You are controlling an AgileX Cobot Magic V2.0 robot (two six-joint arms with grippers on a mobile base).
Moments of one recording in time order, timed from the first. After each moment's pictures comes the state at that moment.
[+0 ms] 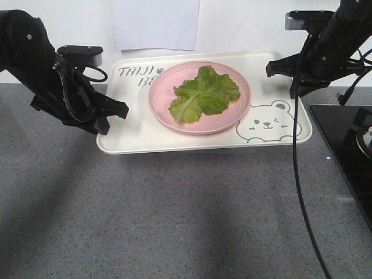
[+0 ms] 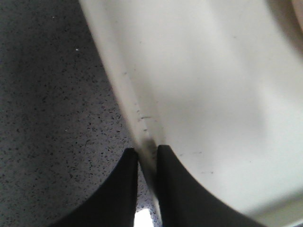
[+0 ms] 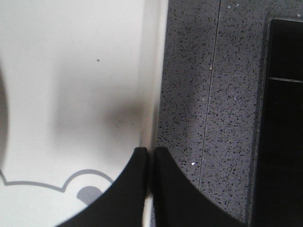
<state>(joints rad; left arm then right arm) -0.30 1.76 -1.62 -0.14 1.12 -0.03 0.12 1.94 -1.99 0.04 1.27 0.01</state>
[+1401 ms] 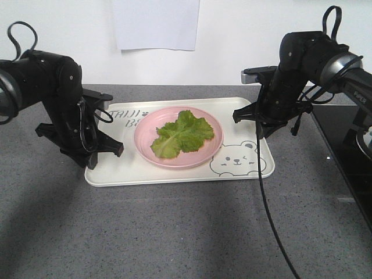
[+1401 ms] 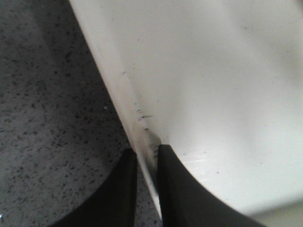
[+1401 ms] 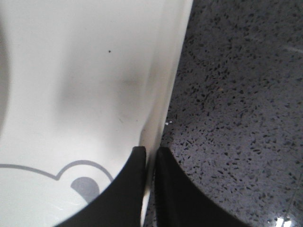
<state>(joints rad) -0.30 1.97 -1.62 0.03 1.20 -0.04 0.19 2.19 -1.99 0.07 1.24 -0.07</state>
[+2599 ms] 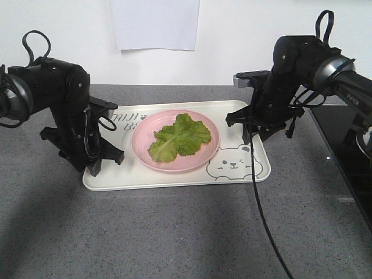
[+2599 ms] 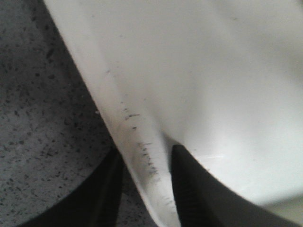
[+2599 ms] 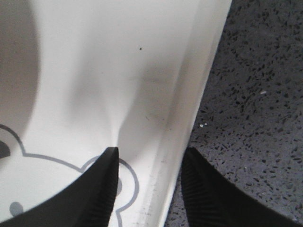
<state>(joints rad) -0.30 2.00 -1.62 0.06 1.21 -0.02 0.21 2.20 -1.99 0.11 1.25 -0.09</state>
